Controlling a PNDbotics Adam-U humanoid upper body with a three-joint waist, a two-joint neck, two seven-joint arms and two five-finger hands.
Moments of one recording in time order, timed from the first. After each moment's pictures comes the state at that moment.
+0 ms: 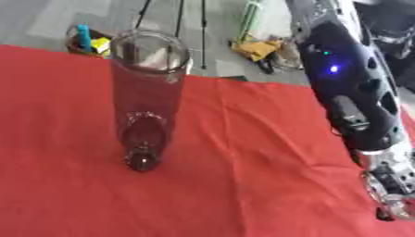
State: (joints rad) left arm -0.47 0.15 -0.14 -1.98 -0.17 -0.28 -0.02; right arm -1.03 -0.88 0.01 -1.78 -0.93 -0.13 -0.46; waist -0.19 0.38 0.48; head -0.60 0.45
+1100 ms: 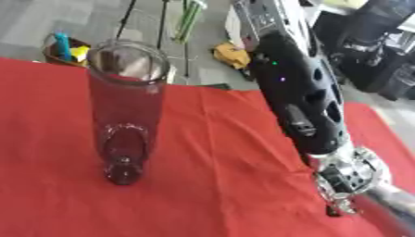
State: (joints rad) left arm -0.48 0.14 -0.15 -1.98 -0.16 -0.27 -0.04; right arm -1.08 -0.81 0.04 -1.83 -0.83 -0.25 -0.52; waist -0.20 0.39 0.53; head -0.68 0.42
